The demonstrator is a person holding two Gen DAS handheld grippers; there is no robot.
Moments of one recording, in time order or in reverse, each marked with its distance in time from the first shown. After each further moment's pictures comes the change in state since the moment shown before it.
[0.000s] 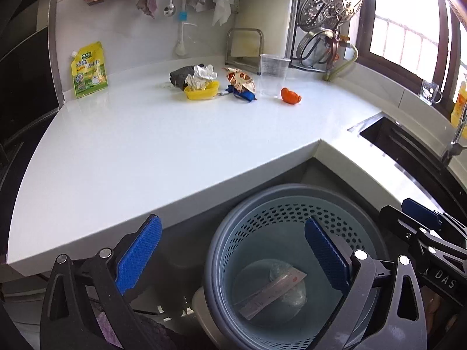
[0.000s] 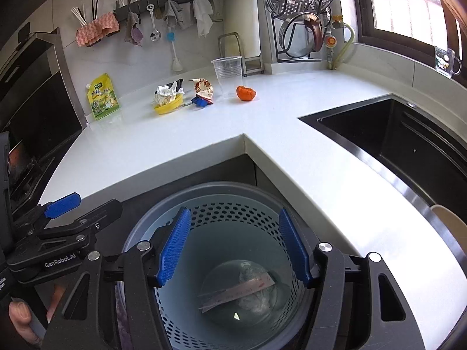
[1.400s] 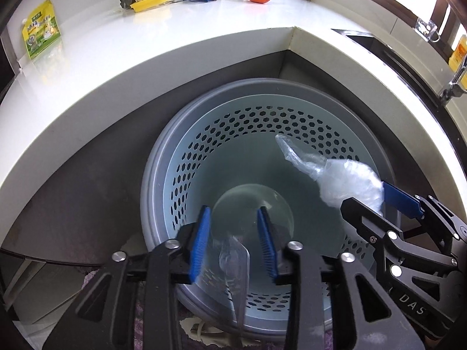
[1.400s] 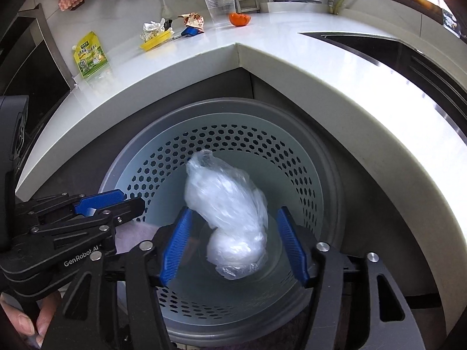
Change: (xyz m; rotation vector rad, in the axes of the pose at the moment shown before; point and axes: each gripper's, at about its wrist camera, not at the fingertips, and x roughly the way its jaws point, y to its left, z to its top) left arm 0.062 -0.036 -0.050 0.085 0.381 -0.077; right arm 0.043 -0.006 -0.059 0.037 0.236 0.000
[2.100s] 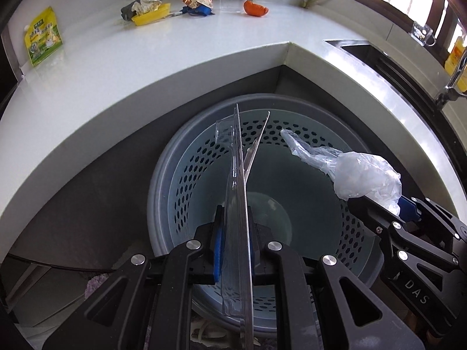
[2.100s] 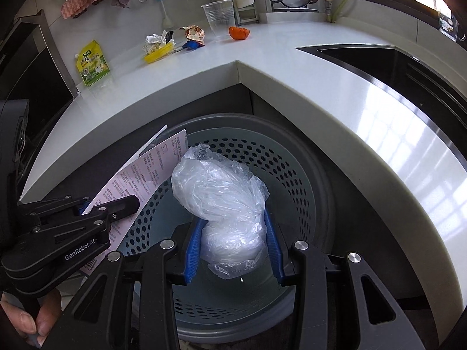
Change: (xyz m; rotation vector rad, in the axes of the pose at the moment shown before) left arm -0.015 -0.001 -0.003 0.009 -0.029 -0.003; right arm -0.011 0.000 0.004 0.007 -0.026 0.003
